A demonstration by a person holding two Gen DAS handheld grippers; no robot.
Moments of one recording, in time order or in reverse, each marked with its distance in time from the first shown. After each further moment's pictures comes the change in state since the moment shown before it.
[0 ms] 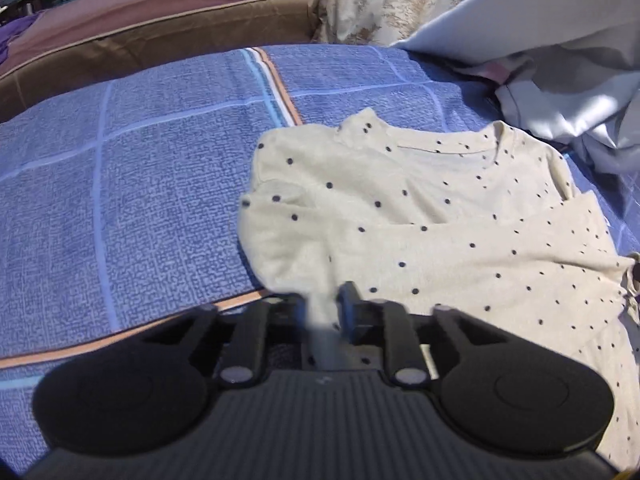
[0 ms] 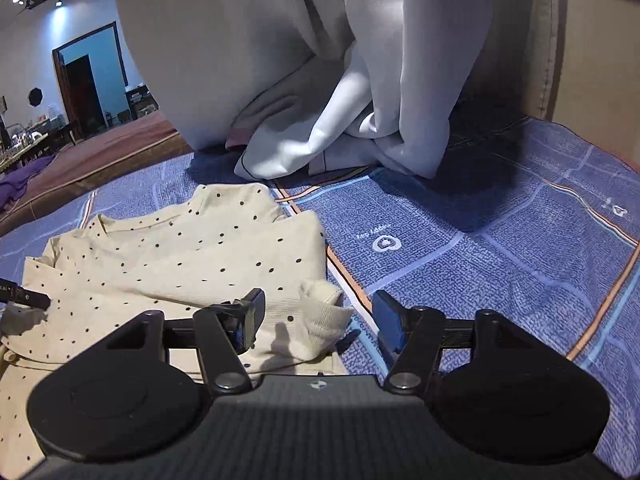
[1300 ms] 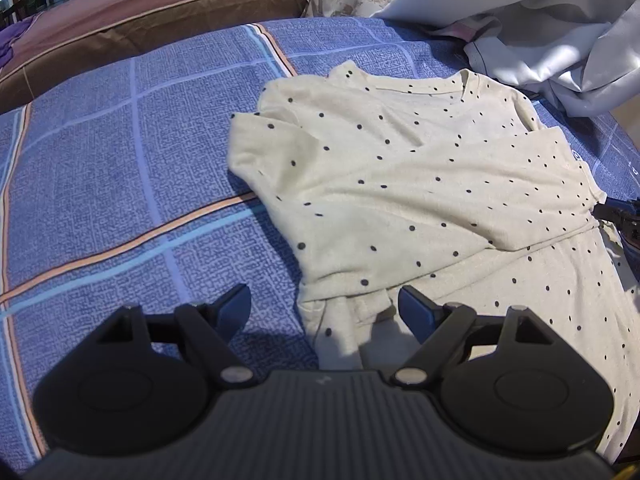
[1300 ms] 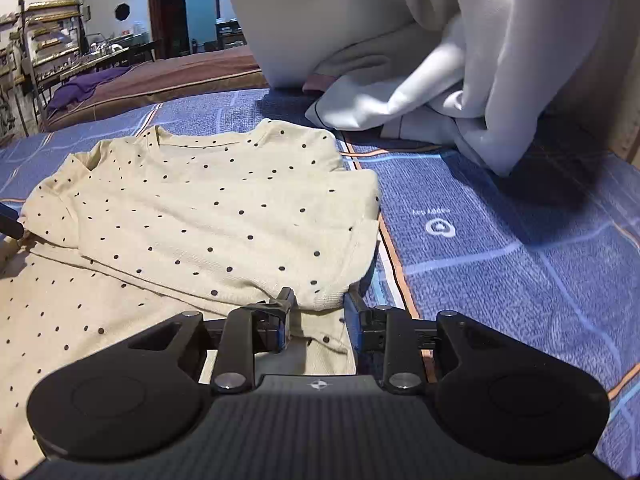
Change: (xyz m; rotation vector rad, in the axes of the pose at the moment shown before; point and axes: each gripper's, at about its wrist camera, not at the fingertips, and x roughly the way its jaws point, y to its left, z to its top) left arm -0.056 -0.007 -0.061 0.075 0.039 0.035; right arm 0.010 0.000 -0.008 -0.294 0.089 0.182
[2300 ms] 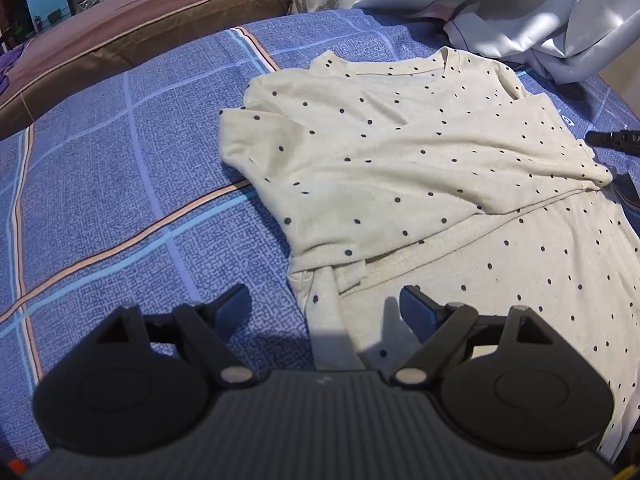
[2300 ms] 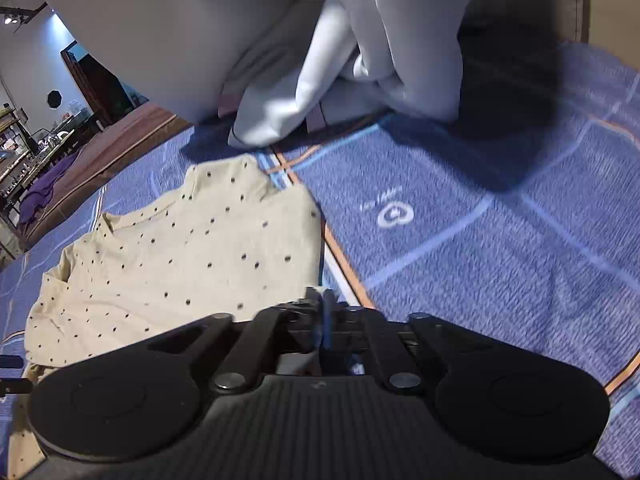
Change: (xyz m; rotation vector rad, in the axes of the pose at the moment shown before) left arm -0.013 -0.009 -0.014 0.092 0.018 0.040; right arm 0.014 -0.053 0.020 0.399 0.002 -0.008
